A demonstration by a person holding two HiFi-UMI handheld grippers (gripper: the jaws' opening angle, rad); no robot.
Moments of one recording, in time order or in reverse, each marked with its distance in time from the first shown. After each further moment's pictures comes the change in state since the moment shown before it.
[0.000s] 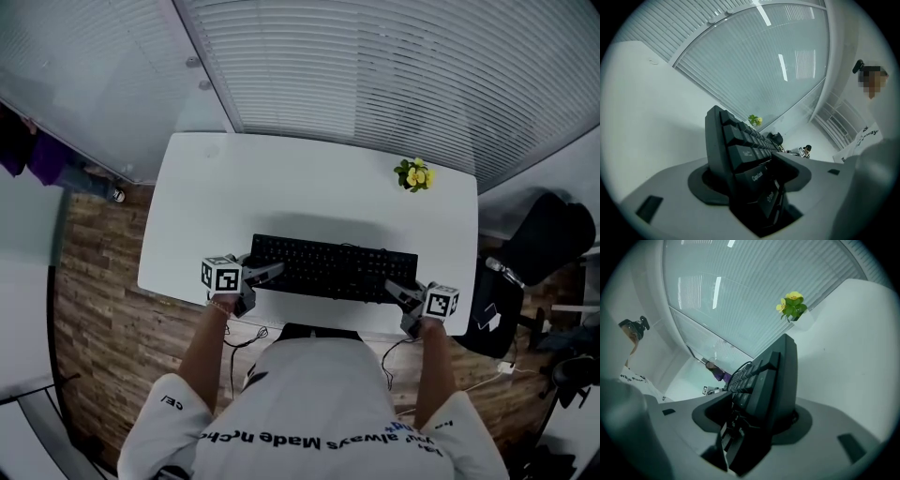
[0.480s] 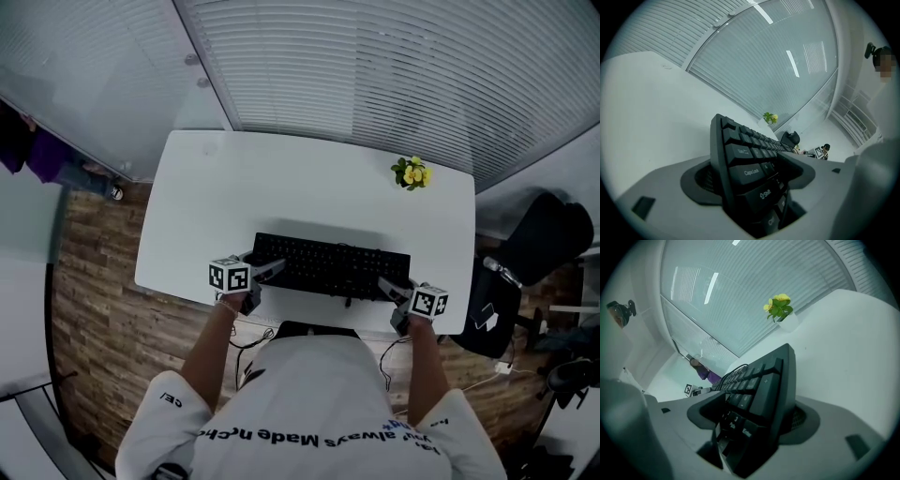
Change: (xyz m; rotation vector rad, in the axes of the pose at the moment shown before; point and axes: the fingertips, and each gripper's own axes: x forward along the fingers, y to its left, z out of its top) left arm 0.010 0.038 -0.017 0.024 -0.020 0.209; right arm 0.008 -0.037 -0.010 -0.037 -0.027 -0.200
